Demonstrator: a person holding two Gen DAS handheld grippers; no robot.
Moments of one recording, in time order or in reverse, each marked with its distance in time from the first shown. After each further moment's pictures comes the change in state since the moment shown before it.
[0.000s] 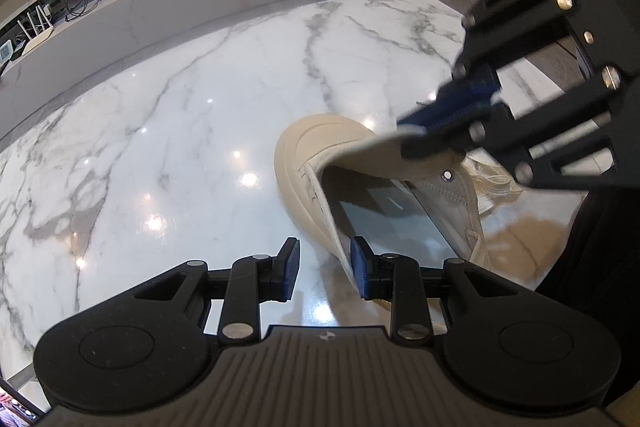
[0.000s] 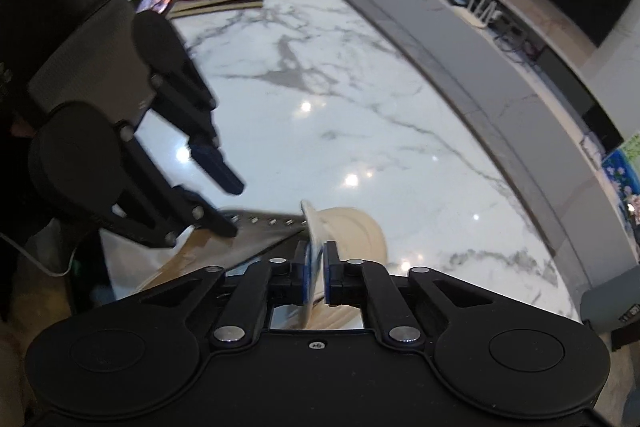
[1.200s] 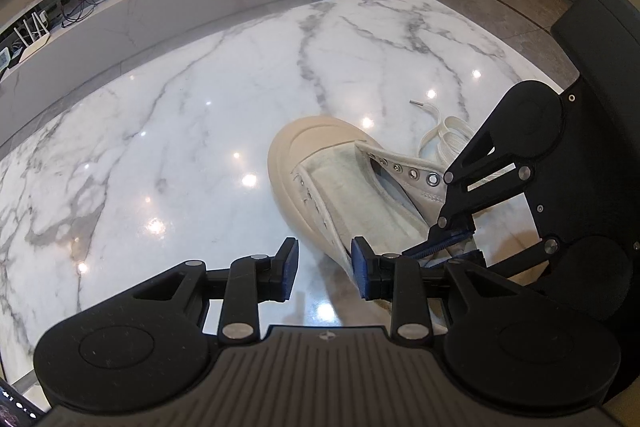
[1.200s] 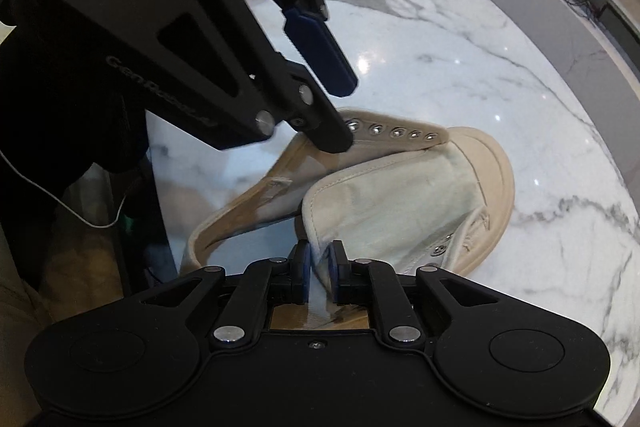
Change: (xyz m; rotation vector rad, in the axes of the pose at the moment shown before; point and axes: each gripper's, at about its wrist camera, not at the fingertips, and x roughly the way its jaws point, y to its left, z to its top) left arm -0.003 -0.005 0.002 0.019 0.003 0.002; right arm 0.052 0.041 -0.032 0.021 0.125 0.167
